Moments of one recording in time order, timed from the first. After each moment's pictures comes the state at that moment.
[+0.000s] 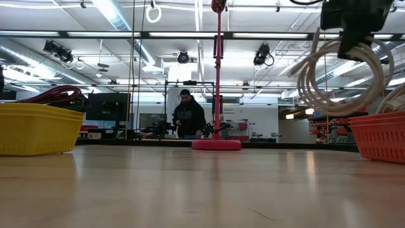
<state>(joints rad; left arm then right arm) -0.18 1.37 1.48 -0.63 -0.63 -0.15 -0.28 0.79 0.89 -1.06 -0.32 0.38</state>
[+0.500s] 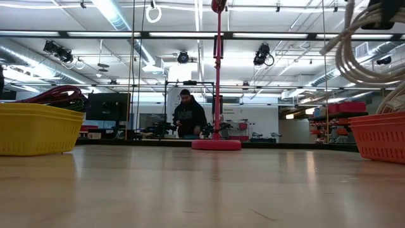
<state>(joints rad) -0.18 1.40 1.48 -0.64 -0.61 -0.17 -0.22 0.86 1.24 -1.54 -0.30 0.28</state>
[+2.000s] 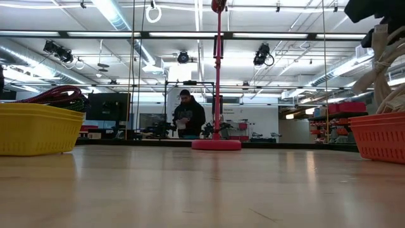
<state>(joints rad) -0.18 1.40 1.48 -0.66 -0.61 -0.18 0.18 1.06 1.06 -1.52 -0.26 0.34</state>
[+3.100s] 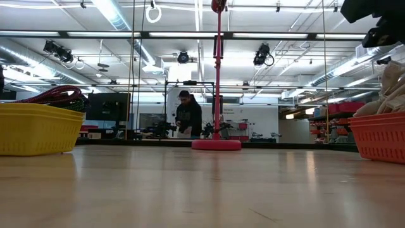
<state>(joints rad) -0.18 1.40 1.48 -0.67 -0.60 -0.17 0.18 1.06 1.06 -1.47 -0.27 0.44</state>
